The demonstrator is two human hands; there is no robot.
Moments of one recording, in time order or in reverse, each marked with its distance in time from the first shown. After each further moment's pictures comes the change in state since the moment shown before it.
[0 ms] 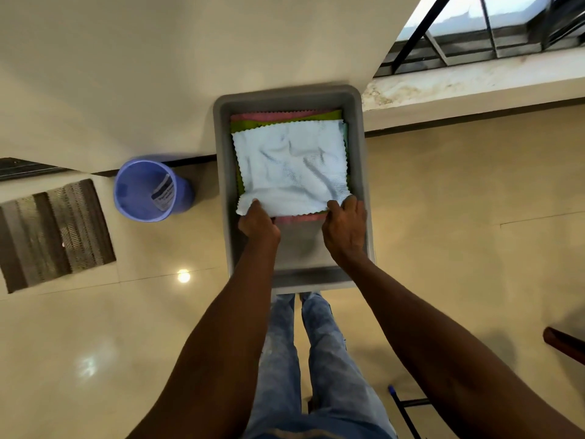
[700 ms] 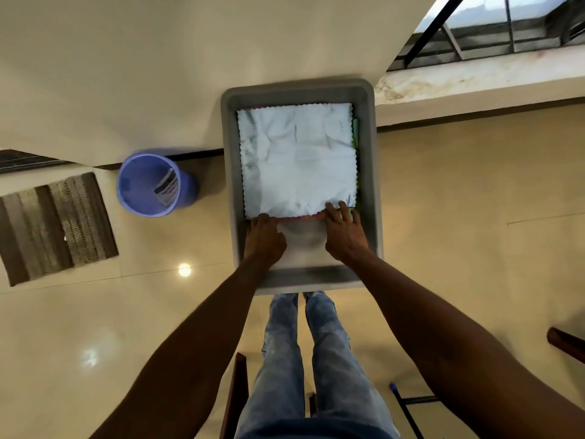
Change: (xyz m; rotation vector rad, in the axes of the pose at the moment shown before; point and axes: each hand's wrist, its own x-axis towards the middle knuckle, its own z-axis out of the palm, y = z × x) left_hand 0.044 -0.014 -0.066 1.772 -0.532 0.938; right_hand -0.002 0.013 0.030 -0.316 -0.625 -0.243
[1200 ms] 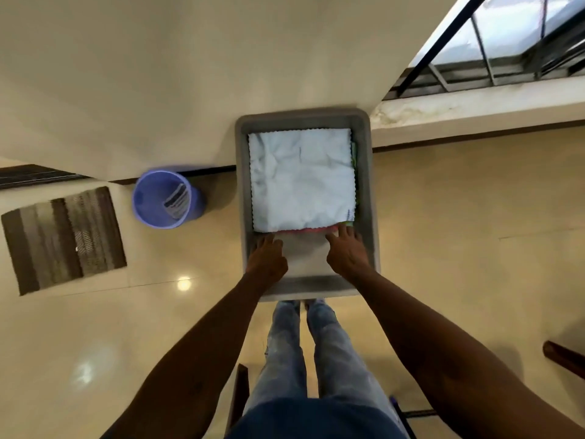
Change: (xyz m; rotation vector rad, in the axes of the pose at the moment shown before) left_hand -0.034 0.004 -0.034 0.063 -0.172 0.021; right_hand -0.032 -0.016 -0.030 0.124 0.027 0.090
